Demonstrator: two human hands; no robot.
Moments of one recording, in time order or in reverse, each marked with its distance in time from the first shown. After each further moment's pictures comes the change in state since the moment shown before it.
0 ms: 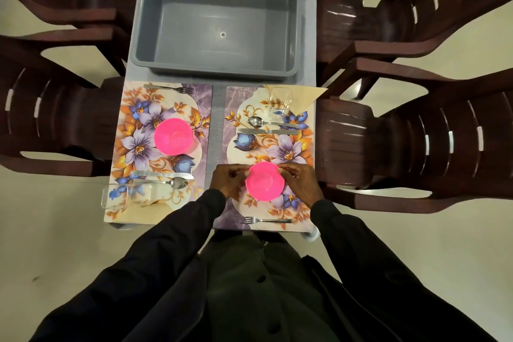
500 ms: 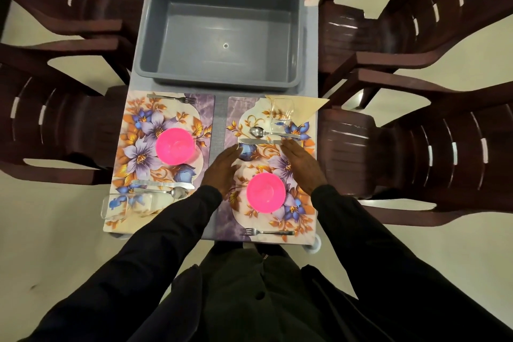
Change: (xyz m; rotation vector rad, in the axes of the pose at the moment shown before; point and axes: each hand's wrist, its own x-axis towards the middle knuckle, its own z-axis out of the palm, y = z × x) left_hand 0.041 0.004 -0.029 0.600 0.075 0.513; right_hand 0.070 0.017 -0.020 -0.719 0.014 -0.478
